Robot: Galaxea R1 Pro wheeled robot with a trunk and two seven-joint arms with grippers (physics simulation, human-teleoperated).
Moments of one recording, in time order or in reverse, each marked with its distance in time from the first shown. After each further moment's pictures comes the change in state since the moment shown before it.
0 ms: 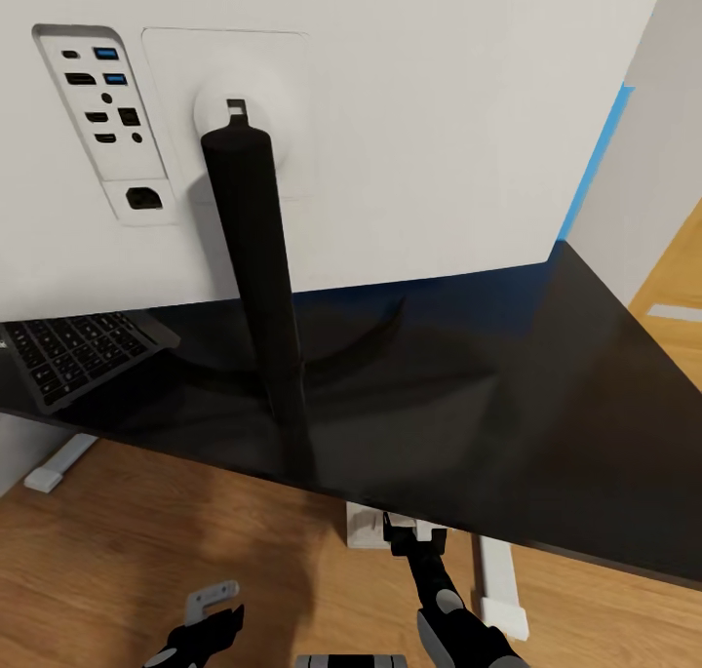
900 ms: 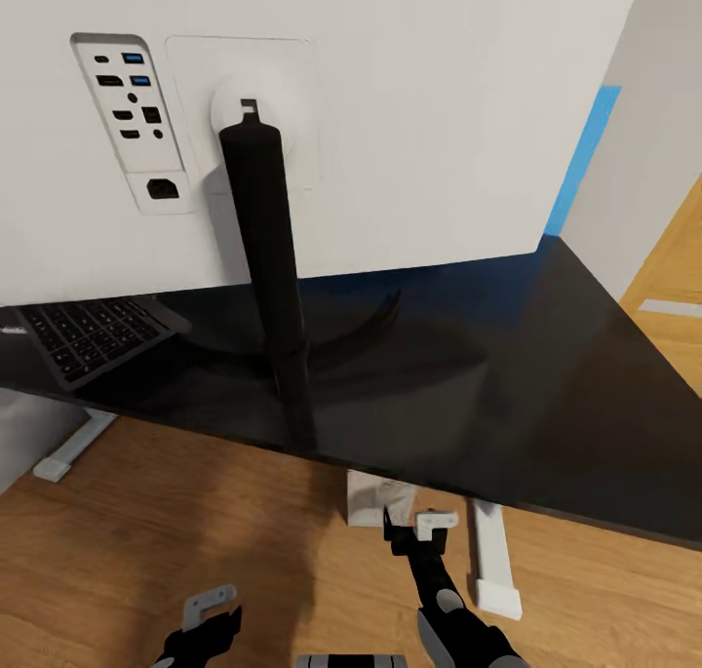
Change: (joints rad) left arm 0.000 0.000 0.000 0.038 -0.001 -0.073 0.001; right arm -0.001 0.000 -0.005 -0.001 -0.002 -0.001 -0.001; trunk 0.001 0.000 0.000
